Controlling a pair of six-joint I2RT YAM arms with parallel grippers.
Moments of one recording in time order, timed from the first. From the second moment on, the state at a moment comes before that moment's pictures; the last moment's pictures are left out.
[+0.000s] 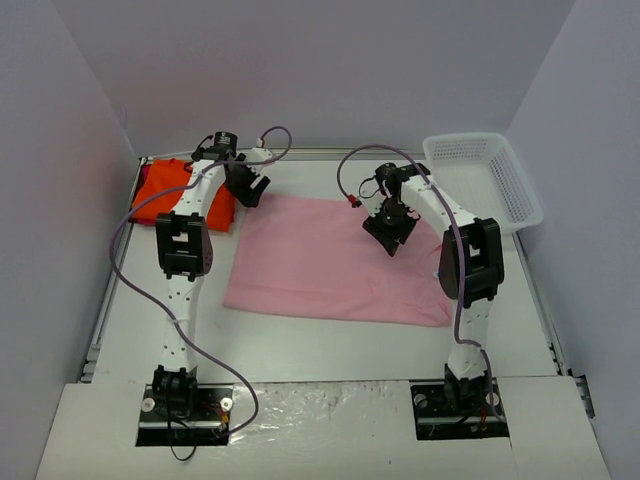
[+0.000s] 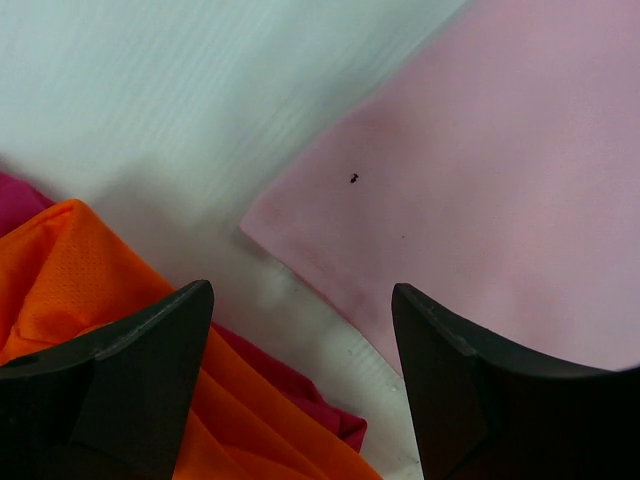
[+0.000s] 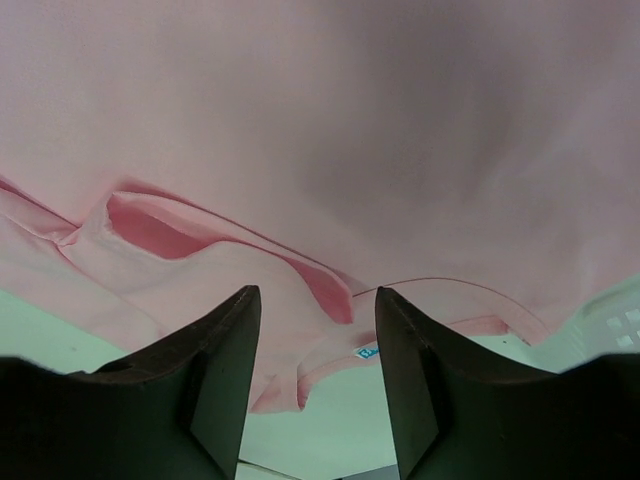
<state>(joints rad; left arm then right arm) -0.11 2.53 2.41 -0.92 0.37 0.66 0.31 2.07 1.73 -1.14 -0.05 -0.55</state>
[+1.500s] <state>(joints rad) -0.09 2.65 2.53 -0.84 0.52 0.43 0.29 2.11 1.71 -1.13 -0.03 -0.53</state>
